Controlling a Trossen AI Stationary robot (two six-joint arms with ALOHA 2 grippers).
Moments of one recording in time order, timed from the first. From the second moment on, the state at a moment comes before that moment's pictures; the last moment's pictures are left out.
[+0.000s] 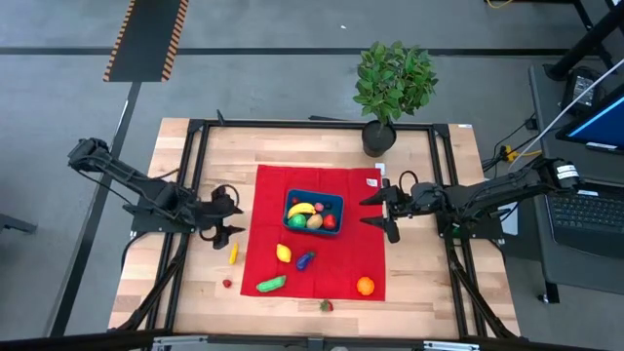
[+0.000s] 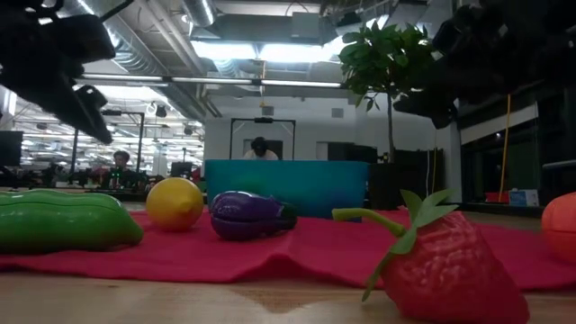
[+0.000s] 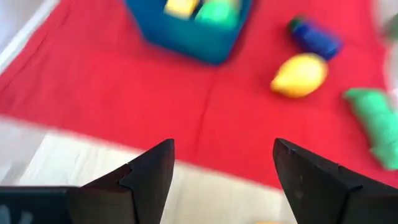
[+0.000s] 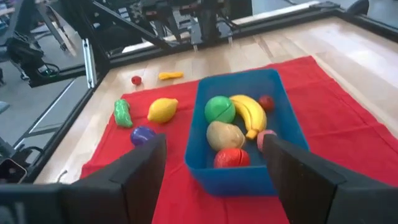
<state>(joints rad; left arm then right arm) -0.42 0.69 0.39 -0.53 -0.37 -0.56 0.10 0.99 0.27 0.46 0.04 0.26</state>
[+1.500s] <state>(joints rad) -0.78 1.38 0.79 -0.97 -0.26 -1.65 0.10 1.13 0.27 0.49 0.11 0.26</state>
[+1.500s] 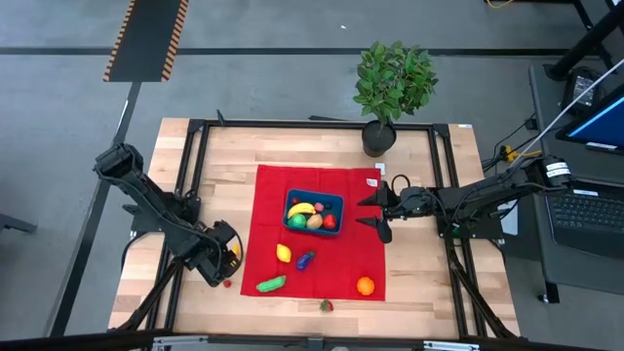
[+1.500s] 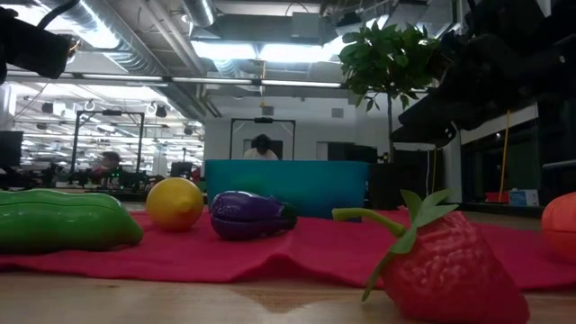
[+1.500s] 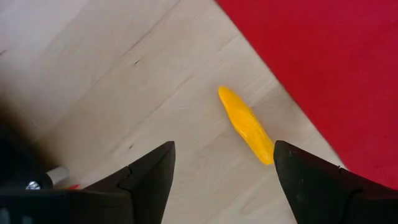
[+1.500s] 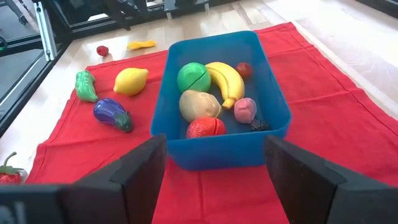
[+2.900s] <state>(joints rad) -0.72 1.52 0.79 -0.82 -0.27 -1.80 0.10 1.14 0.27 0.49 0.11 0.26</state>
